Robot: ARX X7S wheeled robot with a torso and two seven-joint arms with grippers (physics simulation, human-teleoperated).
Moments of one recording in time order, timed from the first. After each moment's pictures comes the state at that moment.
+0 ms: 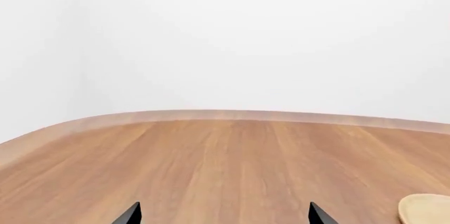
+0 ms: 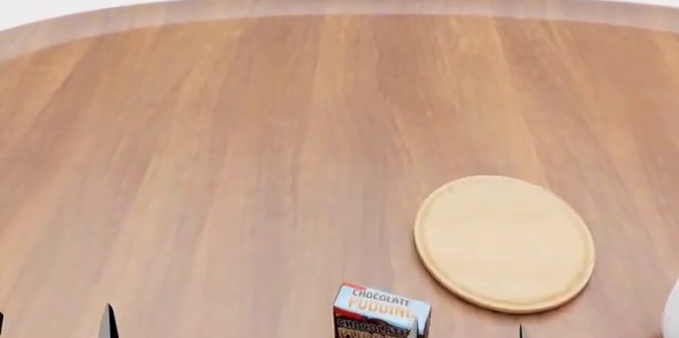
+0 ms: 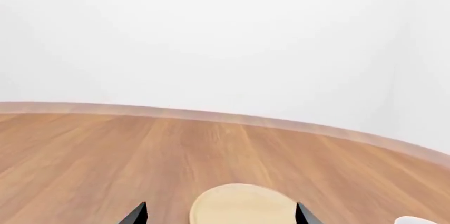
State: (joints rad) left arm 0.14 -0.22 0.16 0.32 -0.18 0.01 -0.30; right arm -0.13 0.22 -0.23 -0.33 0.01 0.03 0.36
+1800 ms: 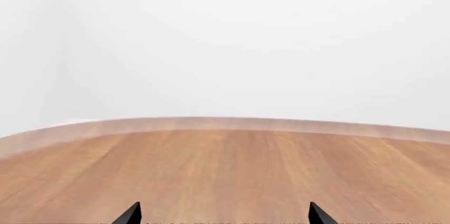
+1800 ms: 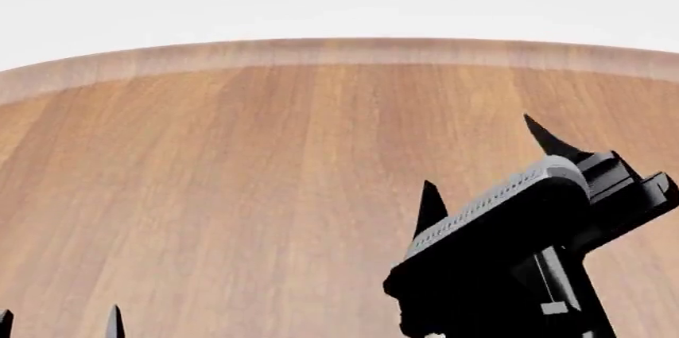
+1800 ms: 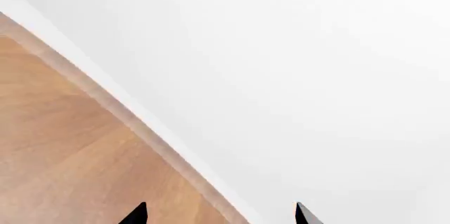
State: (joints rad) left arm 0.11 -0.26 0.20 0.28 -0.23 0.02 -0.33; right arm 0.48 0.47 -0.38 -0.91 -0.47 1.12 -0.37
